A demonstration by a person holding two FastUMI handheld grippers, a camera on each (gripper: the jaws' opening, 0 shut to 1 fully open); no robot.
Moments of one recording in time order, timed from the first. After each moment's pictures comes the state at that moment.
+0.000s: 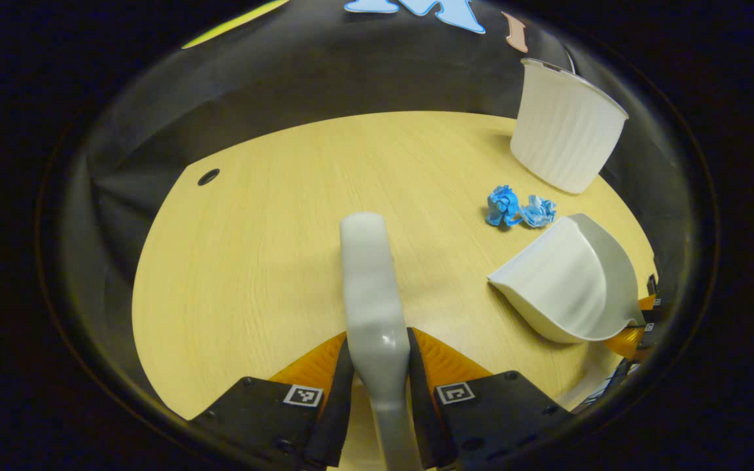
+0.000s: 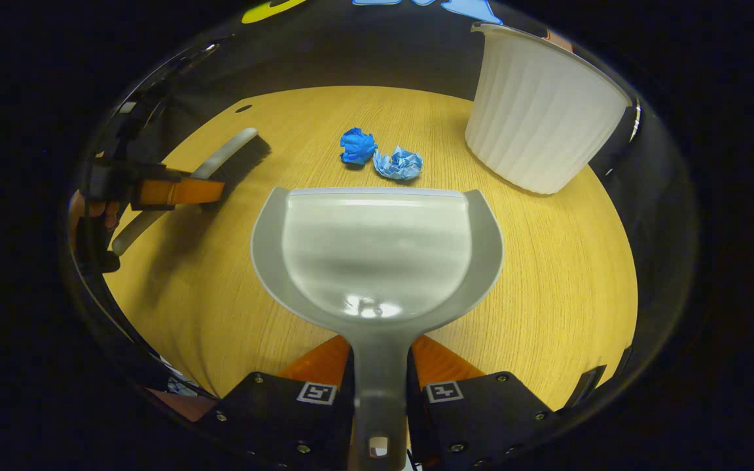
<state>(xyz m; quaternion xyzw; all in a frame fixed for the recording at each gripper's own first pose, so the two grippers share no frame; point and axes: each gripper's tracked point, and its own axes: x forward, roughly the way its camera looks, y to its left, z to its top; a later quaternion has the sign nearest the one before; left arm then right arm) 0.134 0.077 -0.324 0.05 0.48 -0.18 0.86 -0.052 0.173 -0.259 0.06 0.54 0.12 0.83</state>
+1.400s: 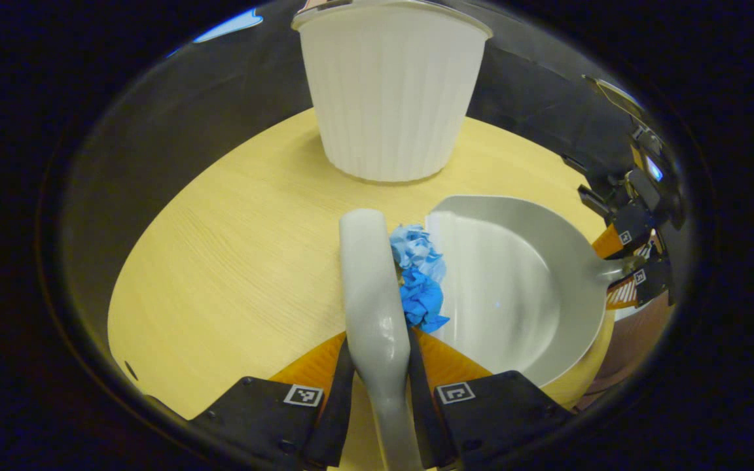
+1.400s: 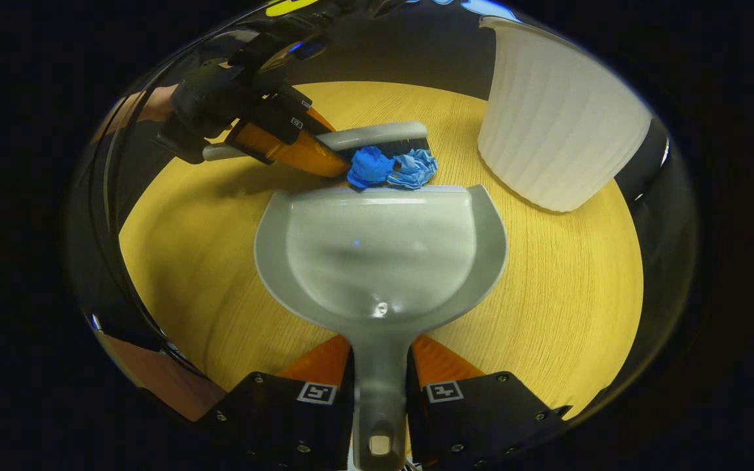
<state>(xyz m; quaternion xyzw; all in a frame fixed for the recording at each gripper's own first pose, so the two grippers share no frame) 0.189 -0.071 -0.287 0.19 0.43 -0.51 0.72 -0.031 0.142 -0.241 0.04 0.53 0.21 0.82</state>
